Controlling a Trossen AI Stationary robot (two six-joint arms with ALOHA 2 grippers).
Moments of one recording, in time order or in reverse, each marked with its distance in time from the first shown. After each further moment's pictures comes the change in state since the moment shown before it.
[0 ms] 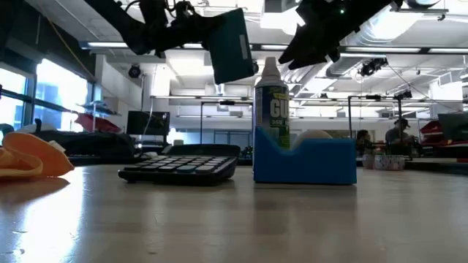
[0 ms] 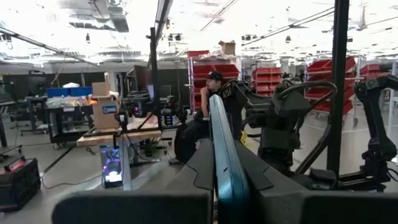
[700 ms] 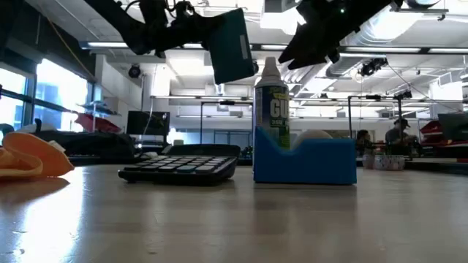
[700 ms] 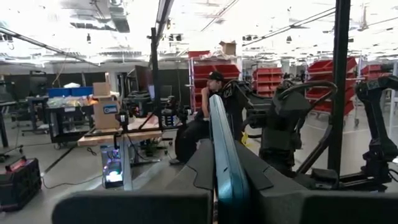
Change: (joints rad) left arm 0.000 0.000 0.000 0.000 -0.001 0.000; right arm 0.000 -0.001 0.000 -0.015 -0.050 0.026
